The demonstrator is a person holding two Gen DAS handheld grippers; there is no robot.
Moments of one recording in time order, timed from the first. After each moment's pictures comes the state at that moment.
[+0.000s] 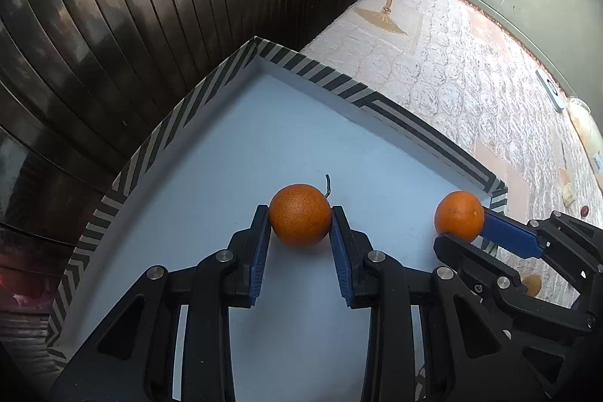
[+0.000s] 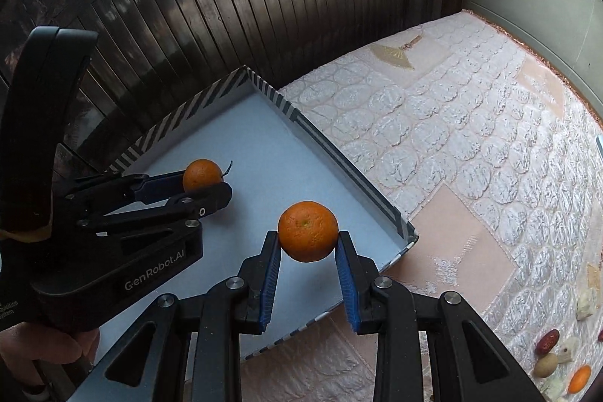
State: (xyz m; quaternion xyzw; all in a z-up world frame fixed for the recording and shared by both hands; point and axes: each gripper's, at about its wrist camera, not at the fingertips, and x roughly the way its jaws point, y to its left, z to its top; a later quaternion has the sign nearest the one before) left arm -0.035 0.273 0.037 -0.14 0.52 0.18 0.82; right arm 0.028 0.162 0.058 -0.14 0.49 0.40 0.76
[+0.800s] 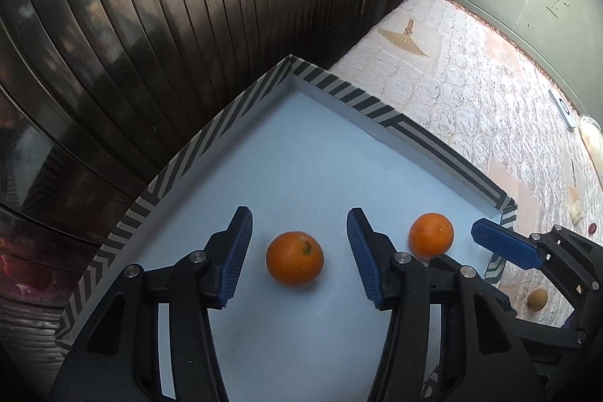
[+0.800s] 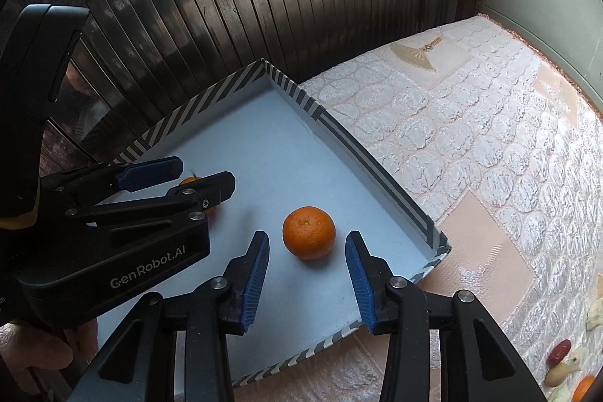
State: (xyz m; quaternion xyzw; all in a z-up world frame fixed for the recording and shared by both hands) left arm -0.056 0.276 0.055 -0.13 0.49 0.22 0.83; right arm 0.022 0.173 0.055 -0.14 0.48 0.42 0.76
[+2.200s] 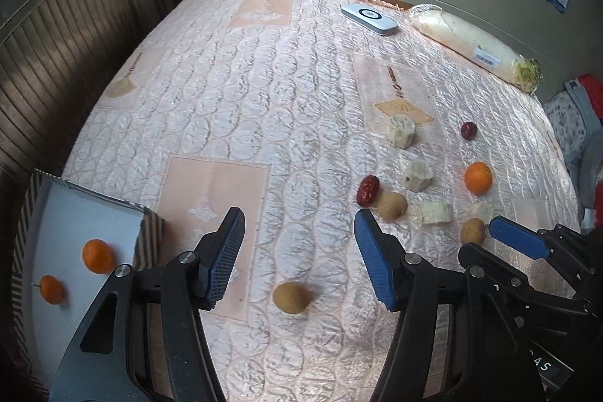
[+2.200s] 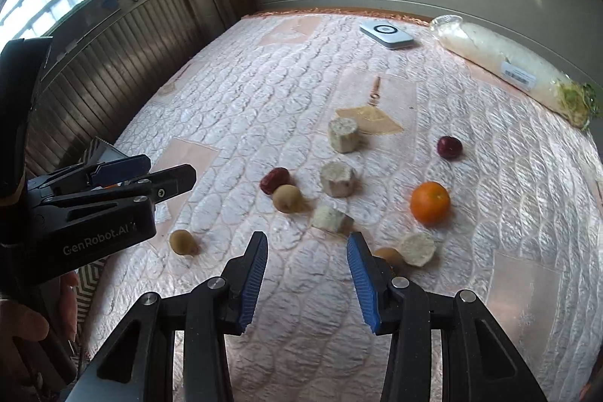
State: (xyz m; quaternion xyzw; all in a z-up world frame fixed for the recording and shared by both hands) left arm 0.031 0.027 0.069 -0.01 0.50 -0.02 0.87; right arm 0.017 -0.122 0.072 0.02 0.49 0.18 0.85
